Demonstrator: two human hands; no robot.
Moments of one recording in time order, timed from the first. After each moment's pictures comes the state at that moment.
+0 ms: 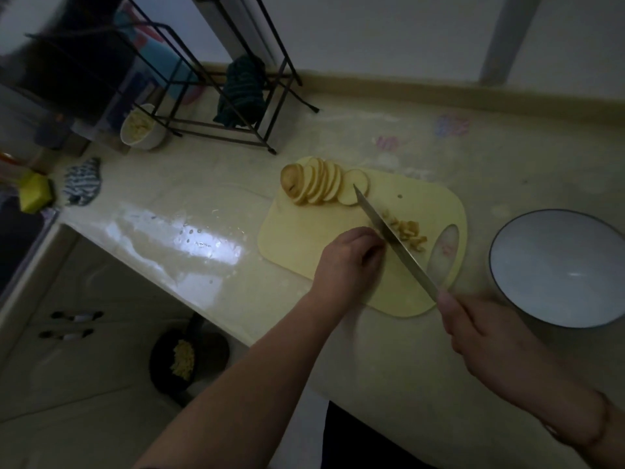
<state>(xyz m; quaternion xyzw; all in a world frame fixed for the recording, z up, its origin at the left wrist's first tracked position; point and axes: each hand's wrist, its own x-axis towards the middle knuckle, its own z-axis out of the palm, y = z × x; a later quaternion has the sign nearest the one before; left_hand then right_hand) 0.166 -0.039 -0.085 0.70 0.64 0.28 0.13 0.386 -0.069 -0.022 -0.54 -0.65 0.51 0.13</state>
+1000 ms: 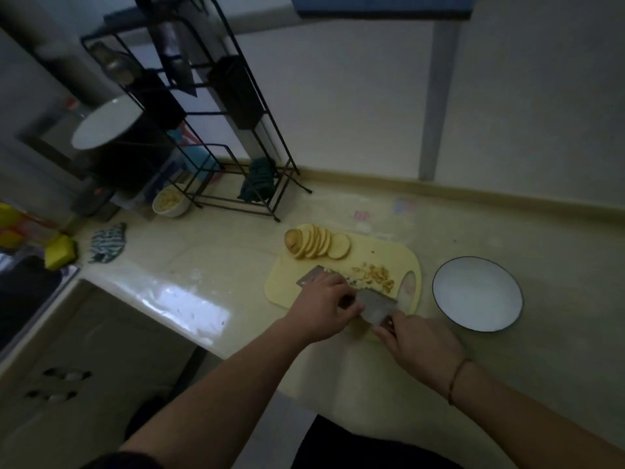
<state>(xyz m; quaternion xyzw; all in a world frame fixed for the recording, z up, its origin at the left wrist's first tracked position) 0.146 -0.057 -0.014 0.78 0.59 0.09 0.16 0.359 -0.073 -0.021 -0.50 -0.85 0.17 -0.01</state>
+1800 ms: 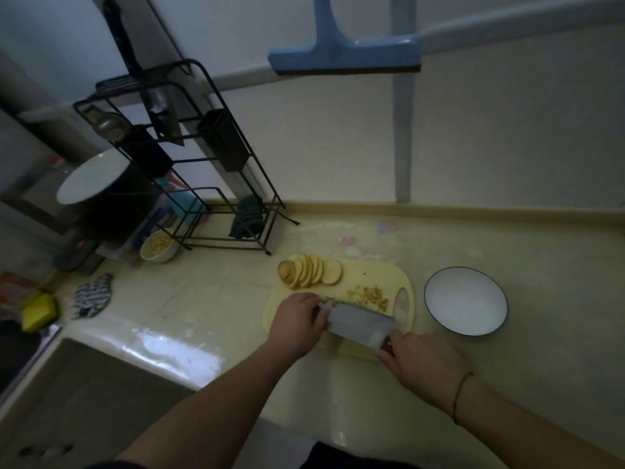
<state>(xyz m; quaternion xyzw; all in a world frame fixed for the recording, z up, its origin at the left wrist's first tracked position) 0.106 -0.051 -0.013 0.73 0.66 0.12 0.12 0.354 -0.088 0.006 -0.52 -0.85 0.13 -0.03</state>
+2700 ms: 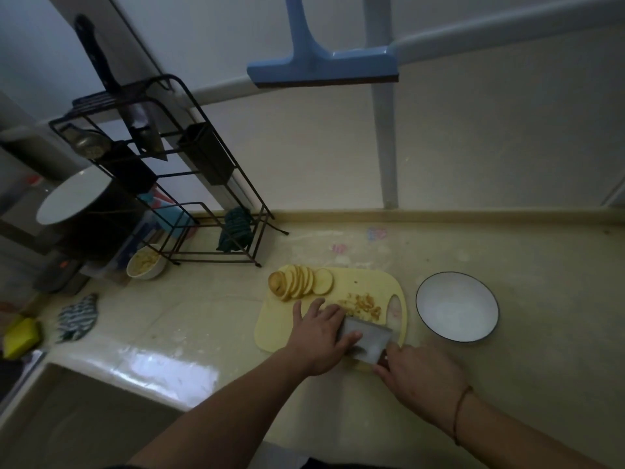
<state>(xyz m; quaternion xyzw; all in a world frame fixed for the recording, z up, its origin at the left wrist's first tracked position) 0.148 -0.041 -0.011 0.78 0.59 -0.15 0.14 0.354 -0.093 0.009 -0.52 -0.84 0.15 -0.08</state>
